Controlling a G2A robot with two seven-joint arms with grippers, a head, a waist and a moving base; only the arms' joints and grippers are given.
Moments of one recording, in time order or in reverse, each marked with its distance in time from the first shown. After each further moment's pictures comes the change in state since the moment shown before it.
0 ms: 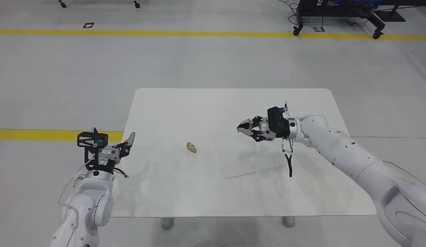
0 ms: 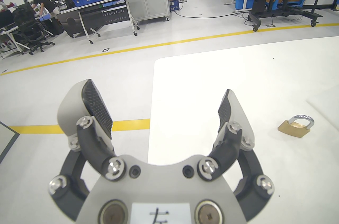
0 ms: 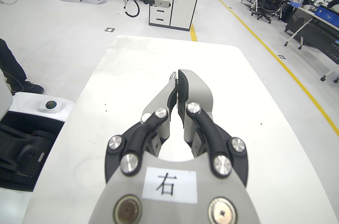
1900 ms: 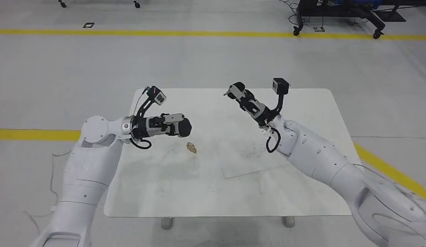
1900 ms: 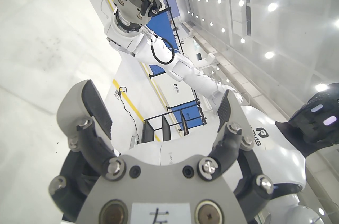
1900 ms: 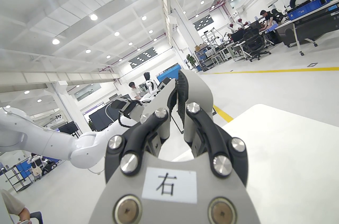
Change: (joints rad) left arm -0.757 -0.026 0.315 0.579 -1.865 -0.254 -1.415; right arm -0.035 -0.159 -0.020 -0.012 1.245 -0.079 0.394
